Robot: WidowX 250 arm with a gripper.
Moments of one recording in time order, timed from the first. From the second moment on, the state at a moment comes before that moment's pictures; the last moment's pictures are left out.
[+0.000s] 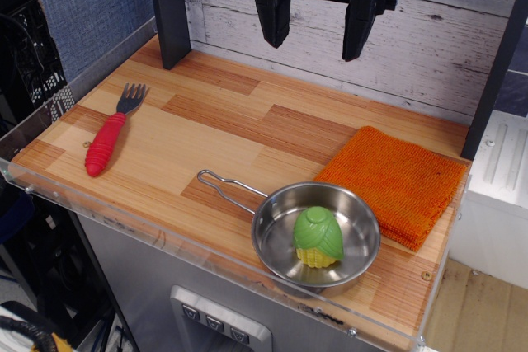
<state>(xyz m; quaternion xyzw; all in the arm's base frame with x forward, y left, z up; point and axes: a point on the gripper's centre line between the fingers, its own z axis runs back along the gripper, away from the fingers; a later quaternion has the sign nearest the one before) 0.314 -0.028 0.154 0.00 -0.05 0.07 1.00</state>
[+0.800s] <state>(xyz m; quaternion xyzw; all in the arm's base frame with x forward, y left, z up) 0.329 0.014 0.139 -0.04 -0.04 0.04 1.00</state>
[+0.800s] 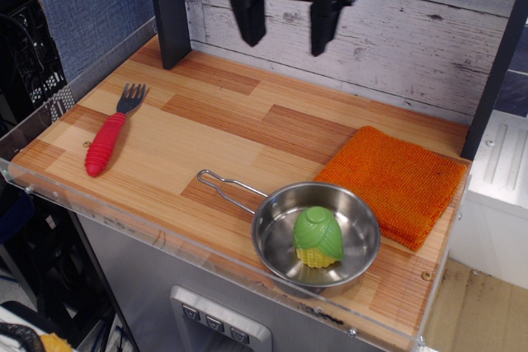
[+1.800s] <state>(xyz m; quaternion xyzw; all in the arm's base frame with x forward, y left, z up) 0.249 0.171 0.090 0.01 -0.04 0.05 1.00</state>
